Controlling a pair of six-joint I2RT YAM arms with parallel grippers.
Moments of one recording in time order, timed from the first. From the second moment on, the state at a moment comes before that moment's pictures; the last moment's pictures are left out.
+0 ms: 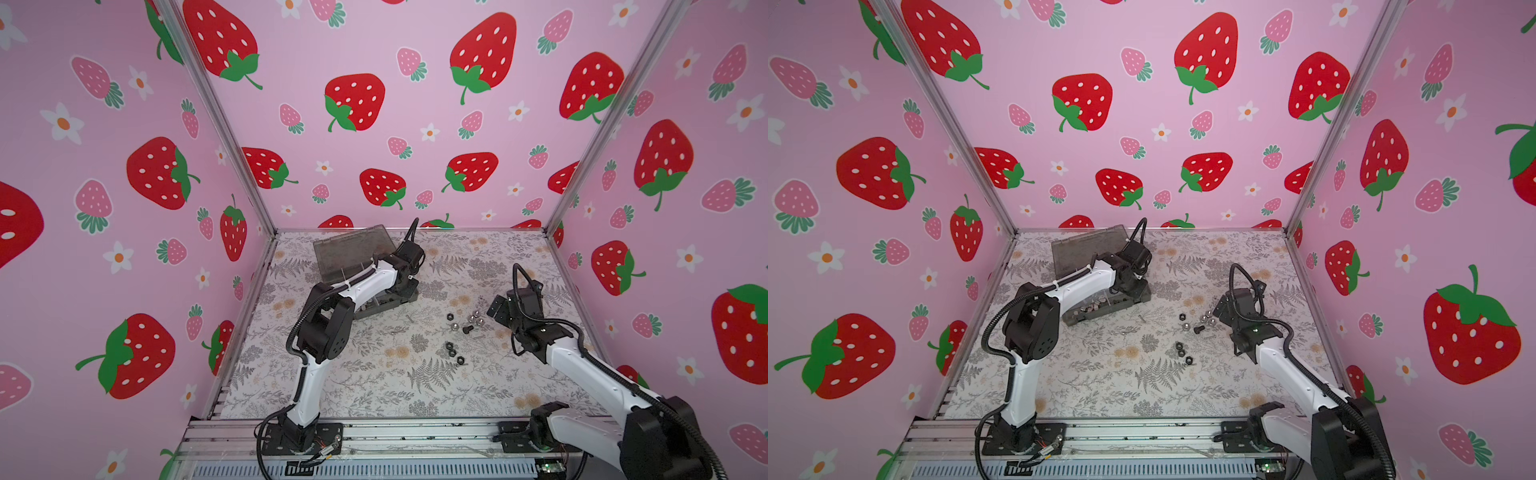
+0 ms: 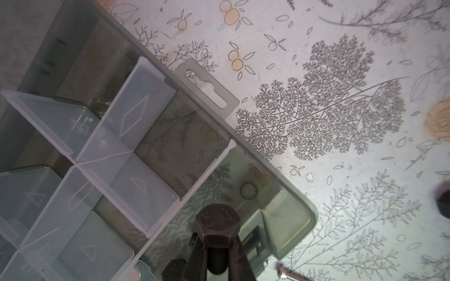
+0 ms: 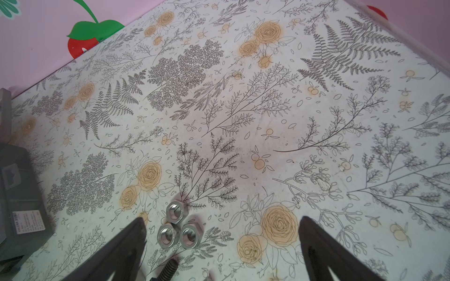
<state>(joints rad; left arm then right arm) -0.60 2.14 1.74 -0.78 -0.14 -0.04 0.41 1.12 0.60 -0.27 0.37 0.67</state>
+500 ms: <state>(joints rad) -0.59 2.12 1.74 -0.78 -0.10 -0.06 0.41 1.12 0.60 -0.27 0.37 0.67</state>
